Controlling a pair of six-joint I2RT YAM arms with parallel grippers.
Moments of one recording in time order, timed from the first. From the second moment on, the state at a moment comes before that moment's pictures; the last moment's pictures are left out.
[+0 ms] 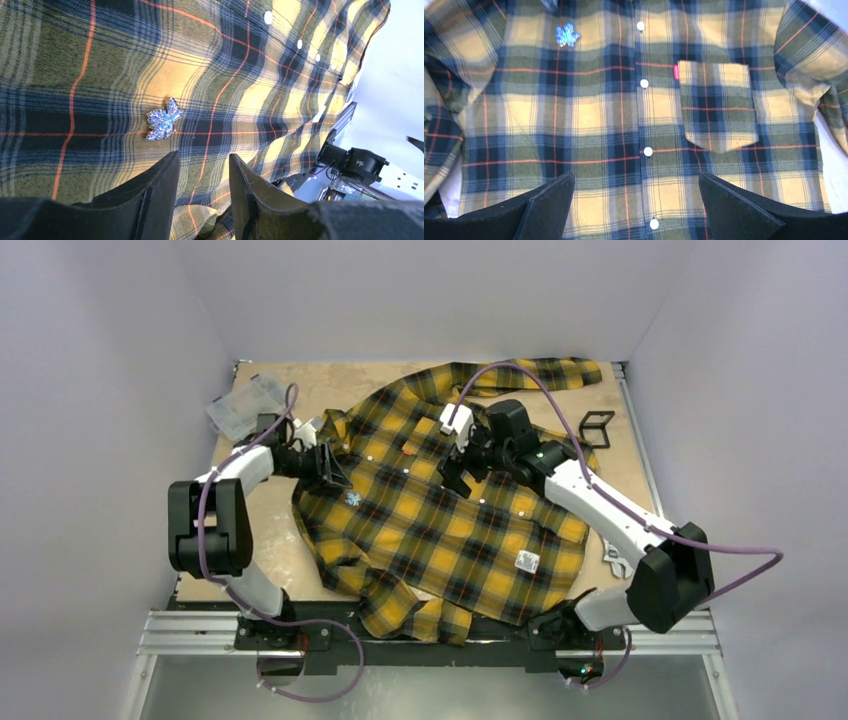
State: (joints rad) left arm 0.07 1.64 1.00 -0.52 0.76 -0.21; right arm 0.58 1.43 1.15 -0.42 -0.32 -0.41
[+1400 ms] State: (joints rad) left arm -0.07 1.92 1.37 -0.93 0.51 0.12; right arm 0.53 1.52 1.12 -0.47 -0.44 -0.40
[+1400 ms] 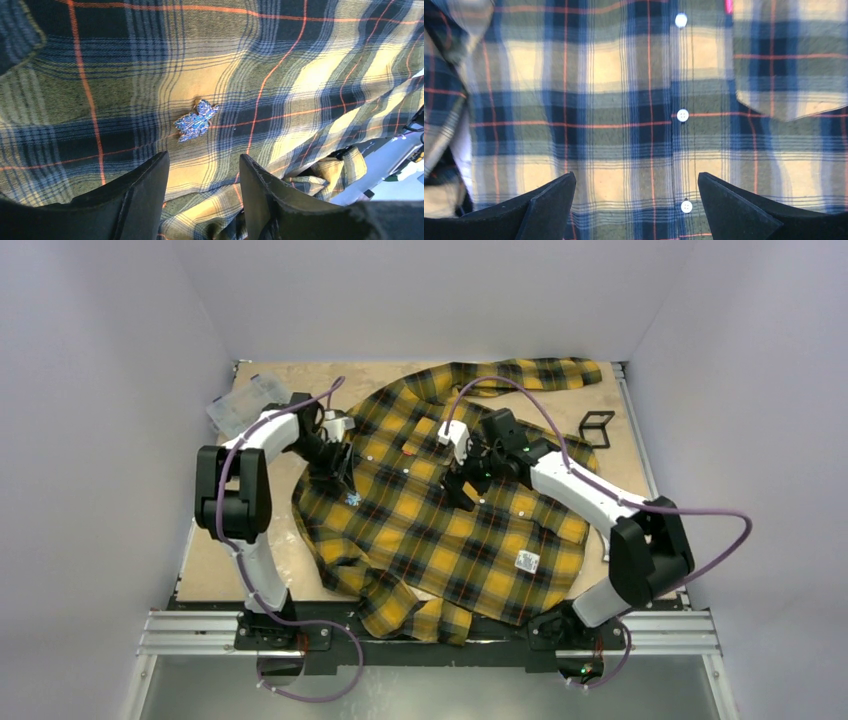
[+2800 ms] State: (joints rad) left arm -0.13 1.87 1.16 -0.56 0.61 -0.23; right arm 0.43 1.54 0.84 -0.44 -0.11 -0.86
